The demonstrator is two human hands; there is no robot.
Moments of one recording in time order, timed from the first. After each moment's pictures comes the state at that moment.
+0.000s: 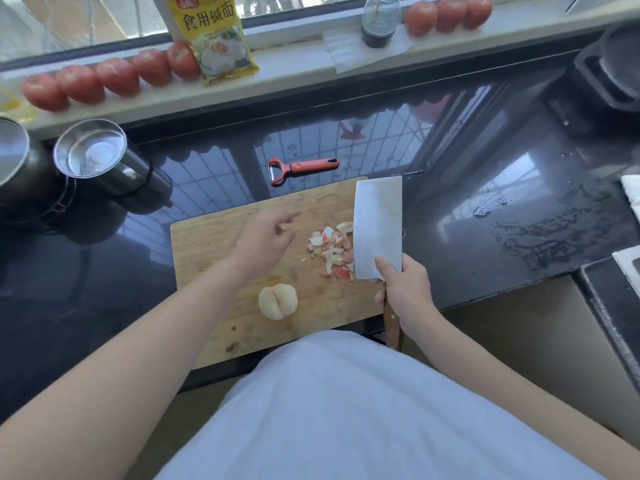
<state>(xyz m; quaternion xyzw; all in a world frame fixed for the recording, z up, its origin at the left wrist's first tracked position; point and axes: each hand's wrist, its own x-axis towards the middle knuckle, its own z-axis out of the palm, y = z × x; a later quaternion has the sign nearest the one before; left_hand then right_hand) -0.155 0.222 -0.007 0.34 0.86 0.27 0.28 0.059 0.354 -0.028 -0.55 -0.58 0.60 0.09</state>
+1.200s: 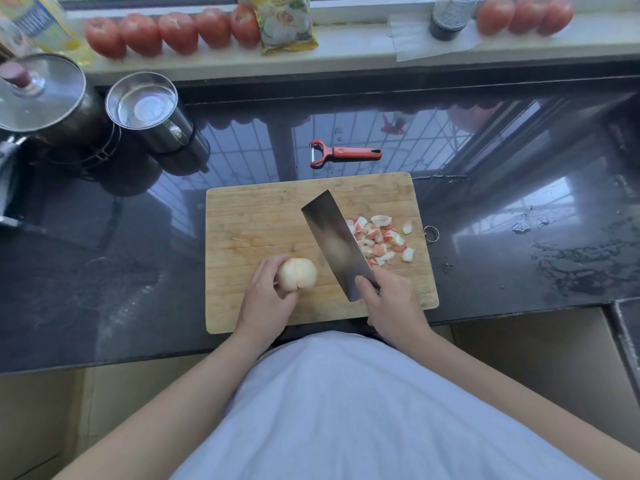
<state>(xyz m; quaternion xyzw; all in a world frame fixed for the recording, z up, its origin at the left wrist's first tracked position) -0.071 0.114 -0.077 0.14 0.86 0.44 0.24 0.047 0.301 -0.026 -0.35 -0.82 0.44 -0.06</state>
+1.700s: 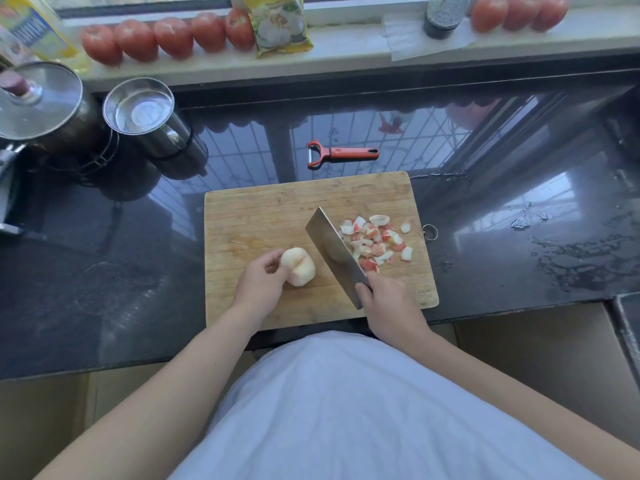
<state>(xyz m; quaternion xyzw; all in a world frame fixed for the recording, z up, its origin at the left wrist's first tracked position) -0.105 0.127 -0.072 -0.02 0.81 0.47 0.36 0.047 0.300 -0.027 -0.32 -0.88 0.34 -0.13</state>
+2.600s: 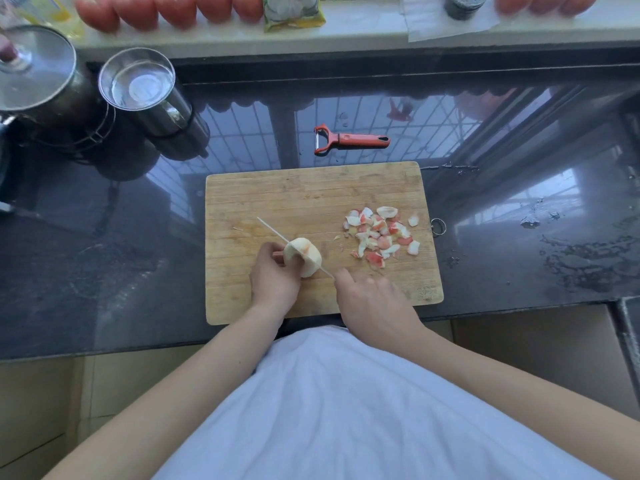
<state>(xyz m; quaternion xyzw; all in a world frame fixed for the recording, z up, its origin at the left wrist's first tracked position) -0.084 0.146 -0.083 -0.10 0.83 0.48 0.28 0.027 0.269 0.005 -0.11 -0.98 0.10 -0.16</state>
